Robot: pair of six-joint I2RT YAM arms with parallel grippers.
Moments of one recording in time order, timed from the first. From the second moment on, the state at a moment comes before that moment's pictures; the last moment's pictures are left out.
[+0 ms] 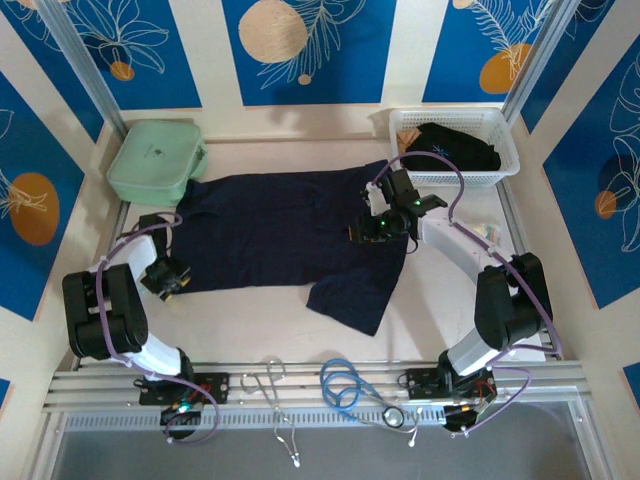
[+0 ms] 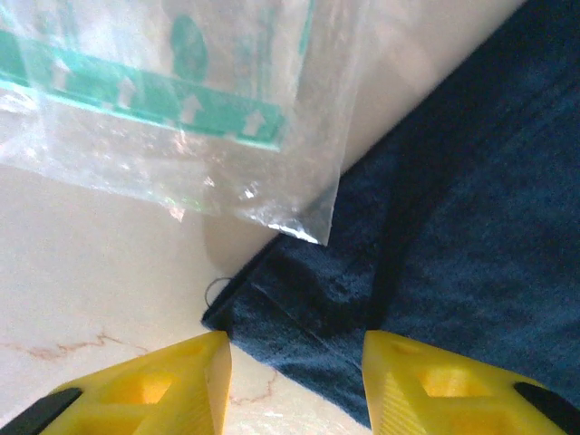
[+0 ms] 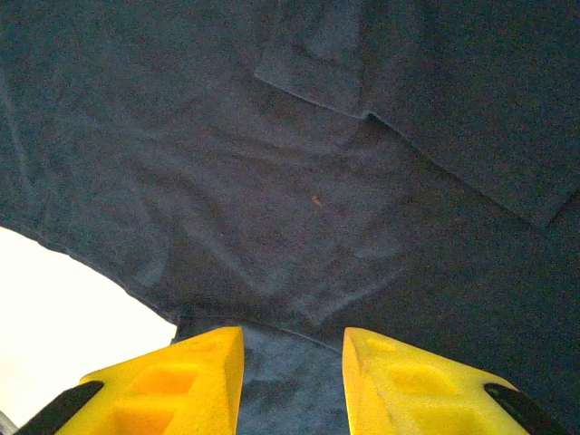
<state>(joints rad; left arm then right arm) 0.21 1.54 0.85 -0.80 -0.06 -0.67 0.38 1.57 1.15 -0.63 -0.34 0.27</state>
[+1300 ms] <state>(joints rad) 0.21 1.63 0.91 -0.74 -0.03 -0.63 0.37 1.42 1.14 -0.64 -0.34 0.22</state>
